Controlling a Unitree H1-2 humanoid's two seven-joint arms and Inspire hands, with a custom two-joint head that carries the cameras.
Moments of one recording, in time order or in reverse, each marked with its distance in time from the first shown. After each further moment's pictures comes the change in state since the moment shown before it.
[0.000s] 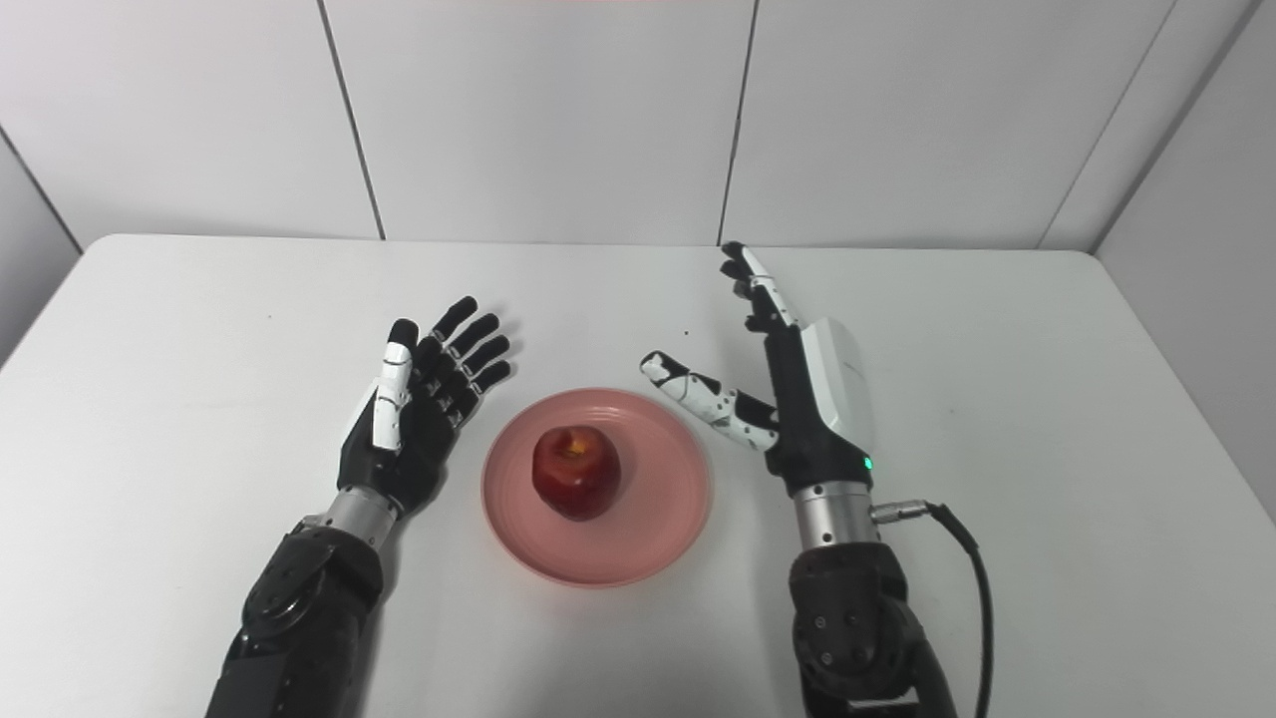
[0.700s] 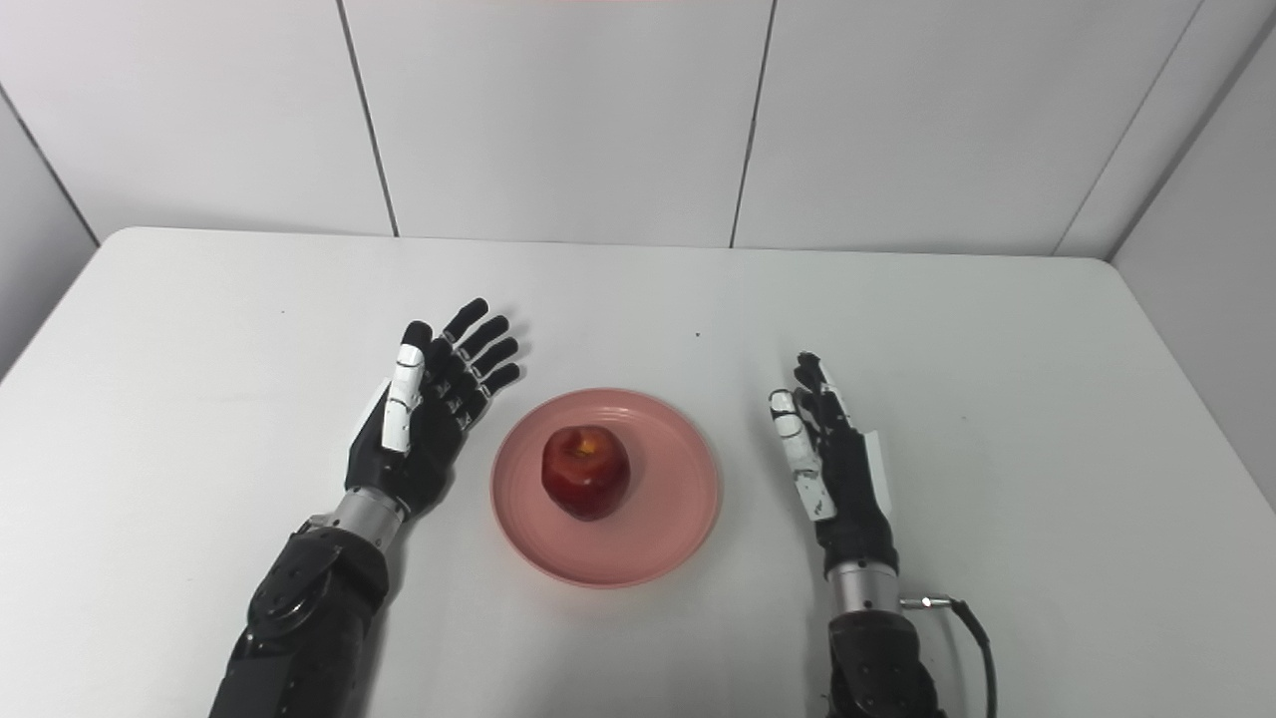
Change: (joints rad) left arm 0.022 0.009 0.000 -0.040 0.008 0.014 0.009; right arm 0.075 0.045 -0.097 0.200 0.401 -0.081 -0.032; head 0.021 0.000
